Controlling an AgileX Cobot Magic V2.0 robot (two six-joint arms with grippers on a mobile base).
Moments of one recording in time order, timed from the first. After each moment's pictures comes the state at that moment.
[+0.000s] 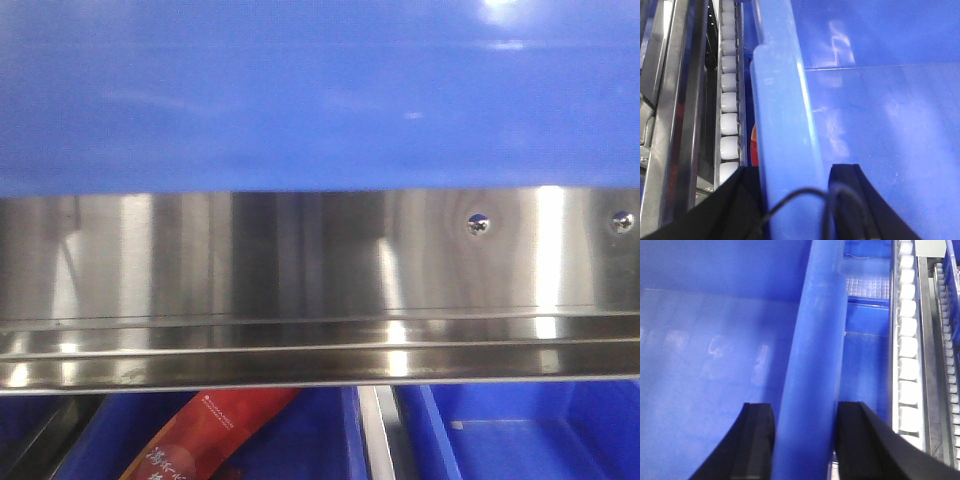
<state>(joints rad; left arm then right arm) -0.08 0.98 -1.41 -0.03 1.29 -0.13 0.20 1.01 -1.43 0.16 1.30 -0.02</state>
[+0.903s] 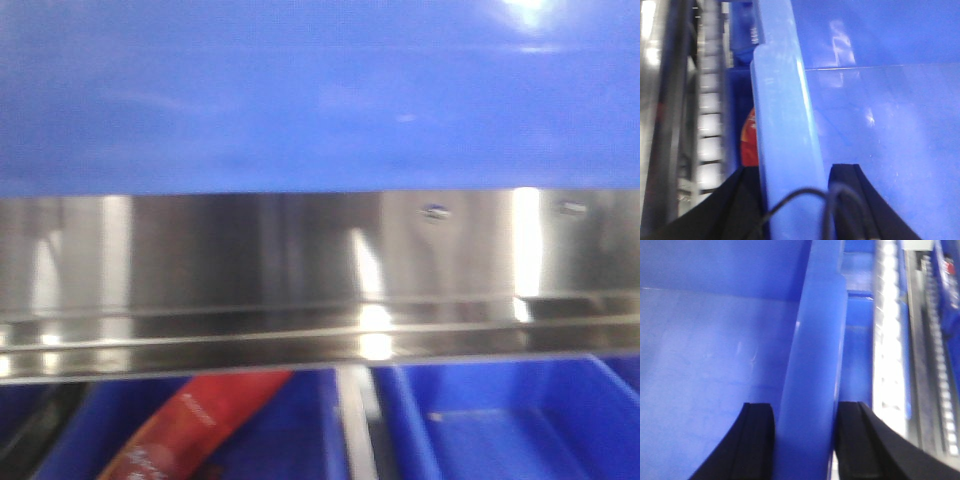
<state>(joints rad) -0.08 0.98 -1.41 -0.03 1.29 -0.13 0.20 1.01 -1.43 0.16 1.30 -0.02</state>
